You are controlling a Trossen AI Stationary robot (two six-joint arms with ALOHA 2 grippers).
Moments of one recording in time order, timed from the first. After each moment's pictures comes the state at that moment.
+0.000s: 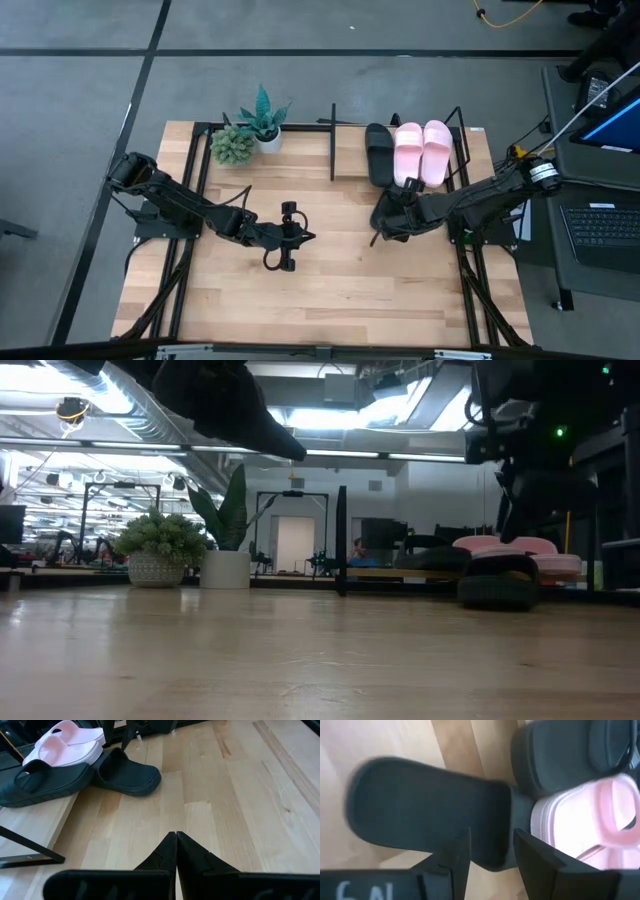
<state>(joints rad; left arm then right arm) -0.33 1.50 0.81 0.14 -0.46 0.01 0.24 1.43 0.88 -0.99 0.61 0.48</state>
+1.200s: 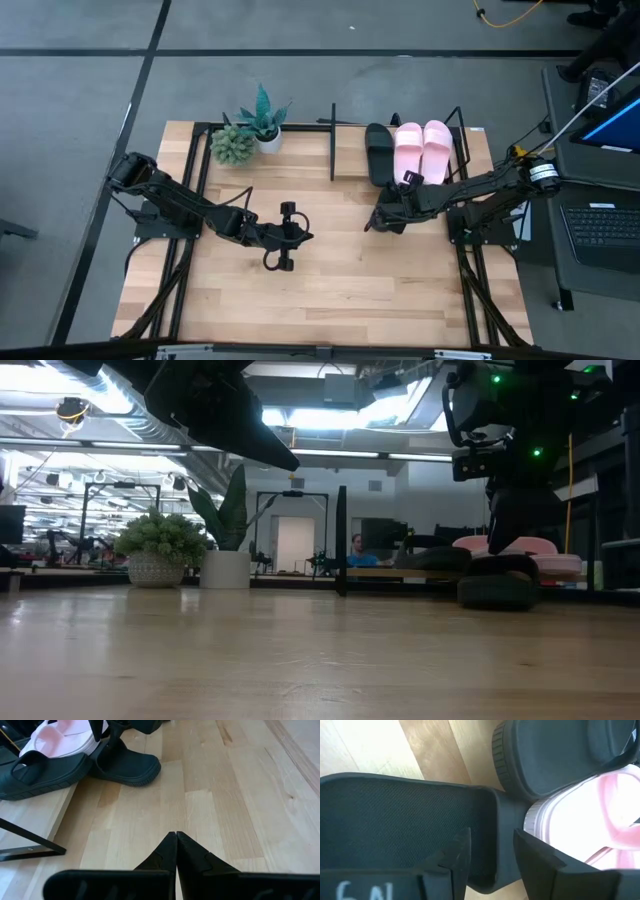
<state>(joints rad) -0.33 1.50 0.81 0.09 -0.46 0.01 0.11 1.43 0.83 -0.89 0.60 0.44</state>
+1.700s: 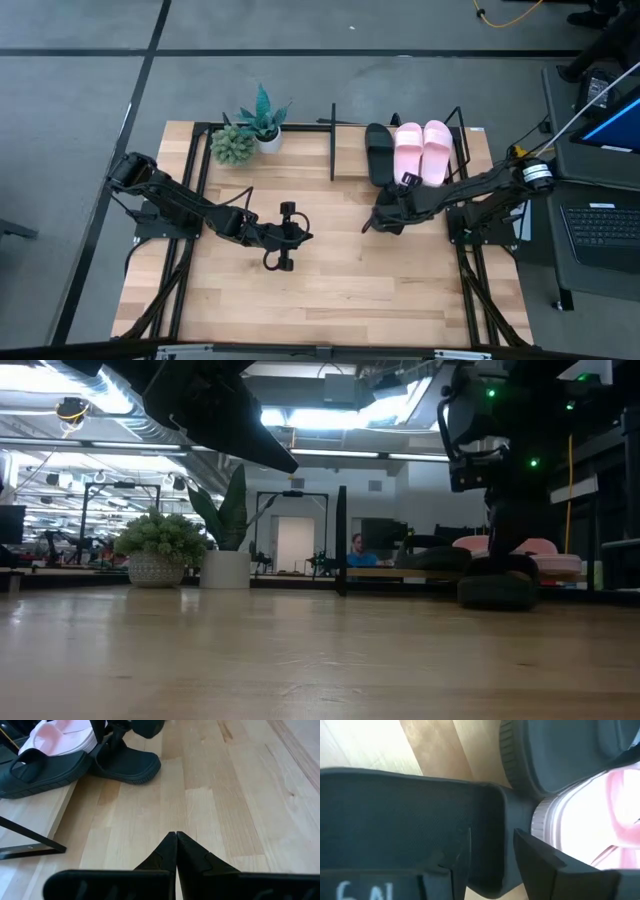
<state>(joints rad) -0.33 1.50 0.81 0.08 -0.46 0.01 0.11 1.48 0.83 -0.88 0.60 0.46</state>
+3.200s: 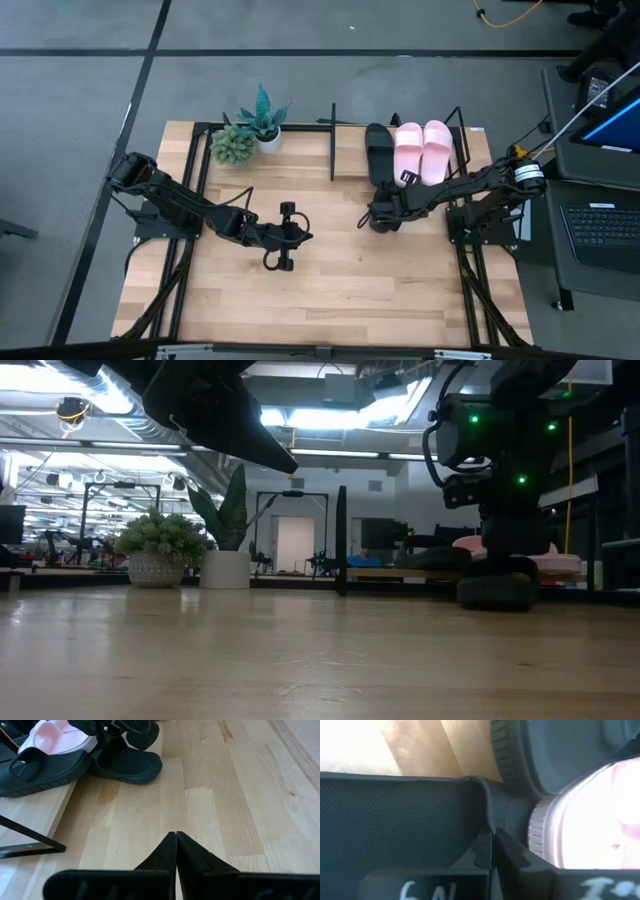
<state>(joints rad) -0.33 1.50 0.81 0.08 -0.46 0.00 0.07 1.56 0.83 -0.86 0.61 0.47</state>
